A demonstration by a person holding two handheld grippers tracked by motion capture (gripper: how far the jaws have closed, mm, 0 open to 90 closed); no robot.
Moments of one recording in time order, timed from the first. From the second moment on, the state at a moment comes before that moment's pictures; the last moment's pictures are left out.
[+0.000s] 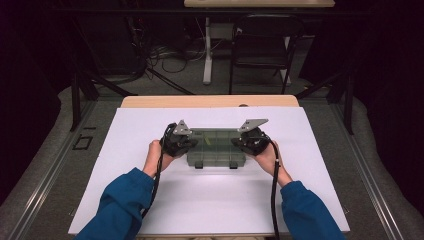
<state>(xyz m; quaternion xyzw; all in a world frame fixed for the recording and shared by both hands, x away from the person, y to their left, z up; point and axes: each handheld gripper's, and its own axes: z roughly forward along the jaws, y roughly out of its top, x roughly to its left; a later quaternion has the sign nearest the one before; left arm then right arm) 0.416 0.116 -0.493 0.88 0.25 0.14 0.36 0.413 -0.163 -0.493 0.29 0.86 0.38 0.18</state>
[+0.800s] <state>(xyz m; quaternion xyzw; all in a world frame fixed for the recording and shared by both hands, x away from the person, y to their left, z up) 0.414 0.109 -0.505 0.89 0.25 0.14 0.35 0.413 -0.160 -0.506 0.29 0.87 0.36 0.17</state>
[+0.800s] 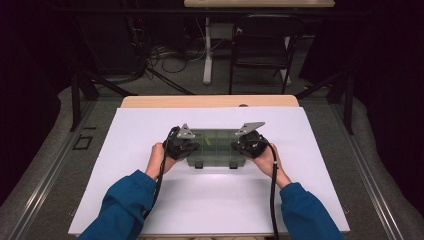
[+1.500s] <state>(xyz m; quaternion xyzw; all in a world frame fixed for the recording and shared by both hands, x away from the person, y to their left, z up) 0.414 0.109 -0.510 0.89 0.25 0.15 0.35 0.413 -0.160 -0.510 0.29 0.87 0.36 0.16</state>
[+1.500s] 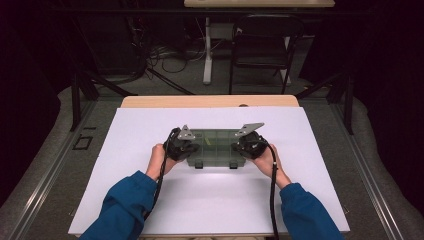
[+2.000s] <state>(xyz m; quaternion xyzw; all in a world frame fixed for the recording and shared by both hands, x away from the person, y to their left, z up) 0.413 0.108 -0.515 0.89 0.25 0.14 0.34 0.415 -0.158 -0.513 0.30 0.88 0.34 0.16</state>
